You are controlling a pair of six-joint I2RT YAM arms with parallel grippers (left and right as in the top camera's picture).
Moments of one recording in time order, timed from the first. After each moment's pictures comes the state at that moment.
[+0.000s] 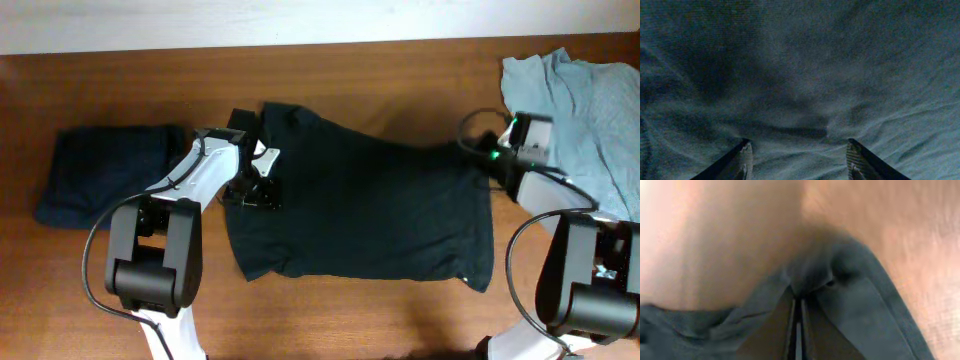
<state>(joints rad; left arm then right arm) -0.24 2.04 1.38 -0.91 0.23 0.04 -0.23 1.80 1.00 -0.04 -0.24 0.55</state>
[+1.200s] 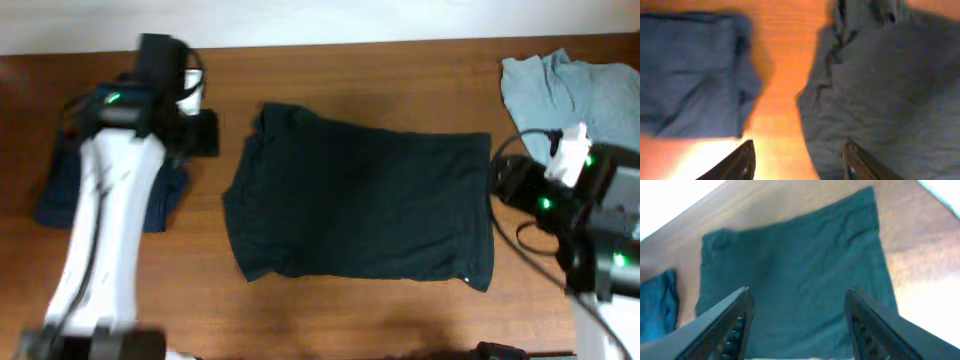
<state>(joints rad) -0.11 1.63 1.82 -1.34 -0.07 -0.13 -0.24 0.97 1.08 -0.84 -0.31 0.31</state>
